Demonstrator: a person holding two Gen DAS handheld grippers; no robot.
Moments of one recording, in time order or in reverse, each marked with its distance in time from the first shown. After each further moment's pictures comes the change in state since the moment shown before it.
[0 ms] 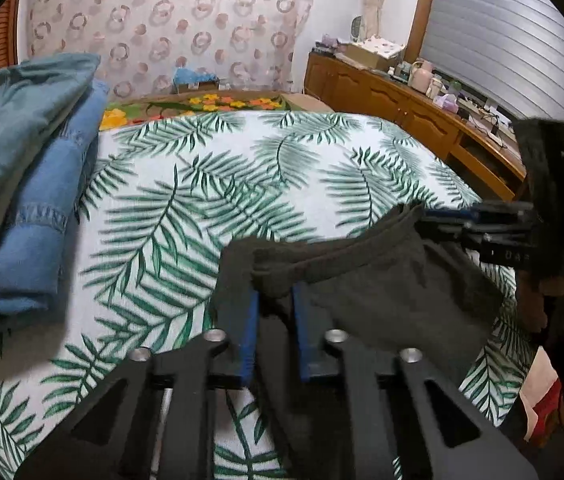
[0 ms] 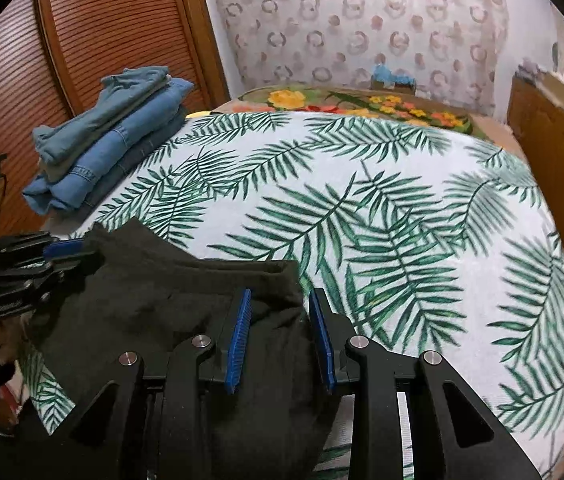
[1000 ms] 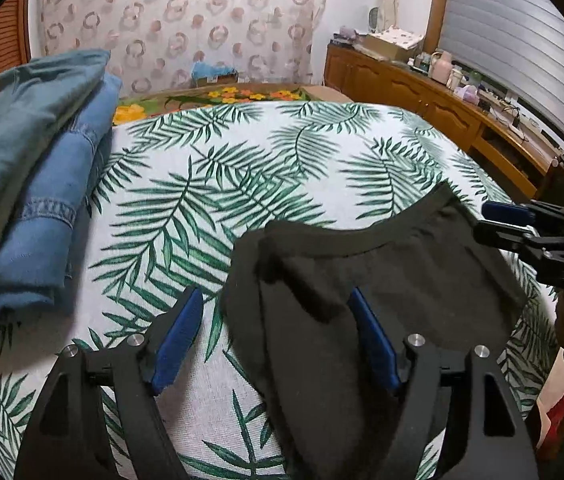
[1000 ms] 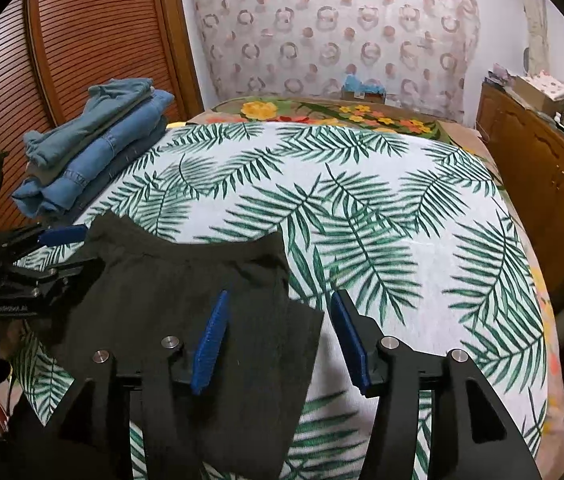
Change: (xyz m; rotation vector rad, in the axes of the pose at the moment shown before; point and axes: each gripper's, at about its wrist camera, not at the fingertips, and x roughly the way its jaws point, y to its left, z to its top) left arm 0.014 -0.001 -0.005 -0.004 0.051 0.095; right arm -0.031 0.006 -0.016 0.018 -0.042 -0.130
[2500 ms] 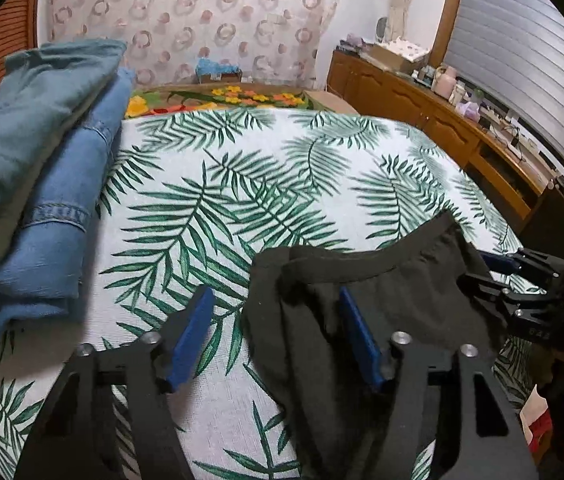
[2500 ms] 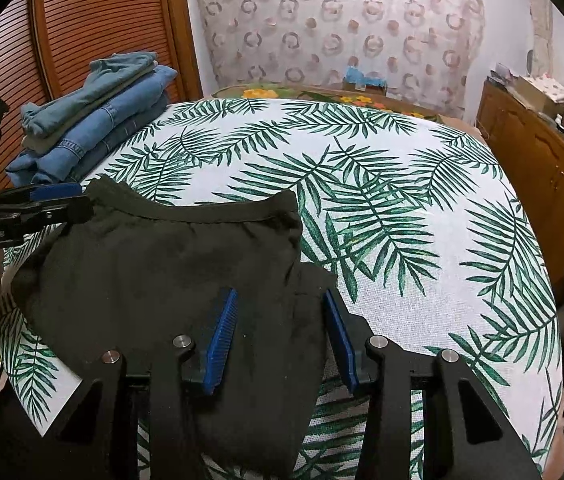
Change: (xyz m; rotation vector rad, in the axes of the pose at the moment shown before) left arm -0.002 0.021 0.011 -0.062 0.005 -0.044; right arm 0.014 0.013 -0.016 -0.029 0.026 -0.020
